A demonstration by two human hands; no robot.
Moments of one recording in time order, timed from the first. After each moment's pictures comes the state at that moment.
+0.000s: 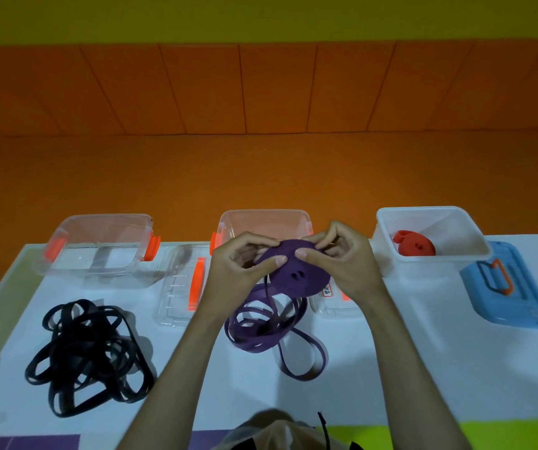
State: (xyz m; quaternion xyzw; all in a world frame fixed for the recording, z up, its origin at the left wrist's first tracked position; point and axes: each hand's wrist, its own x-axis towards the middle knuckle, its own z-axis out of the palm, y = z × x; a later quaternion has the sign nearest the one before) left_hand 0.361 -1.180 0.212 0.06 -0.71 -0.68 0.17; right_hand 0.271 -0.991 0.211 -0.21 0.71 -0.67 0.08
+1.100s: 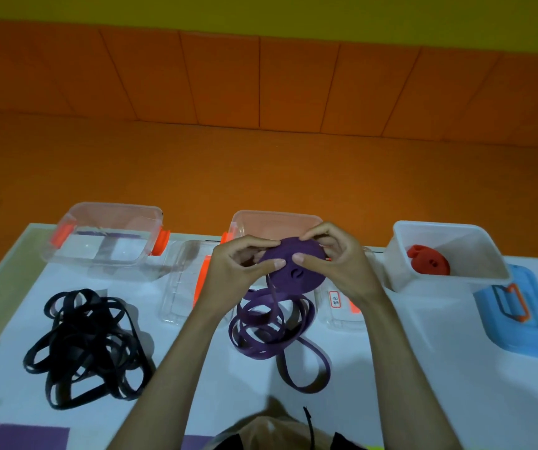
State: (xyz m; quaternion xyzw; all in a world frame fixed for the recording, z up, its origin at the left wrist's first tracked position) left_hand 0.351 -1.215 0.199 0.11 -0.69 -0.70 0.16; right_hand 0.250 -1.028 0.207 -0.24 0.70 -0.65 0.18
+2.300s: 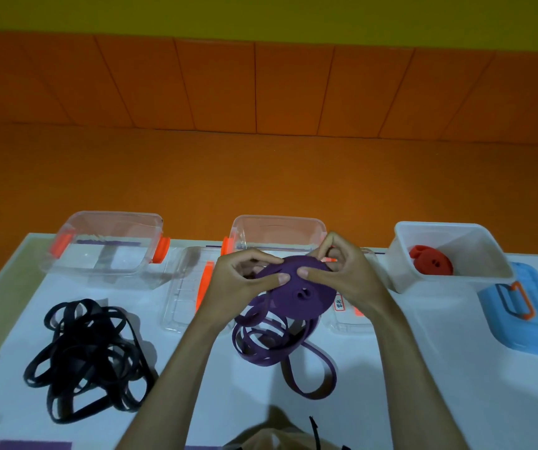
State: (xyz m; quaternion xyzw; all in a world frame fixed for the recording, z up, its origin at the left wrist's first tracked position) left_hand 0.355 -1.221 0.195 0.12 -0.70 -0.69 0.10; right_hand 0.249 -1.023 0.193 -0.20 0.71 -0.64 0.21
